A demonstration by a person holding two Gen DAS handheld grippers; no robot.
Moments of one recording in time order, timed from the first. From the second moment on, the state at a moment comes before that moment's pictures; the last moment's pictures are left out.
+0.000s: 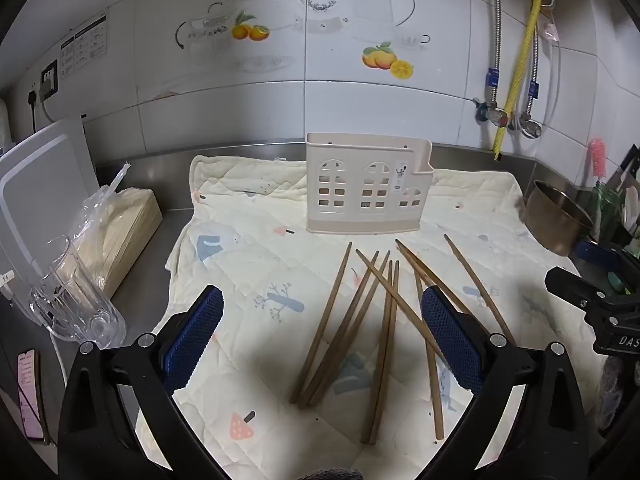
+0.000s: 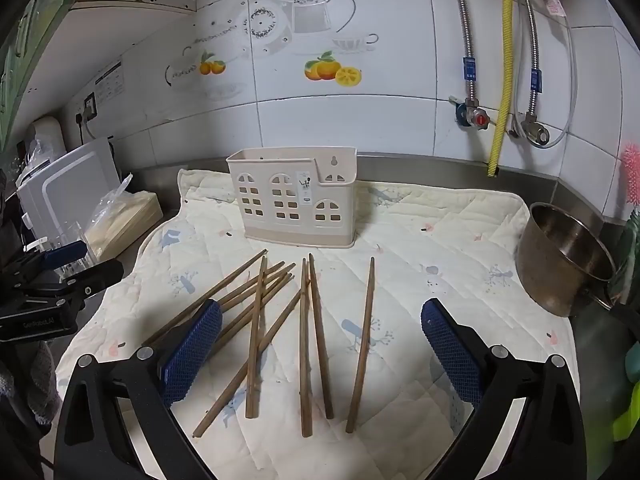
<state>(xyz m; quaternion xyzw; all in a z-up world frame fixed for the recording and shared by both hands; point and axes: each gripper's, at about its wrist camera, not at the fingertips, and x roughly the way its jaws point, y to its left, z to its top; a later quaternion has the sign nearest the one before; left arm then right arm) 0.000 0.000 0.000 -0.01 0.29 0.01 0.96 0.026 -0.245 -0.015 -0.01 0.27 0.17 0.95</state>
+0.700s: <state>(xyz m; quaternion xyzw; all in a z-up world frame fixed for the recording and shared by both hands) -0.001 0.004 0.002 -0.02 0.29 0.01 0.96 0.027 -0.244 -0.016 -0.01 0.27 0.17 0.95</state>
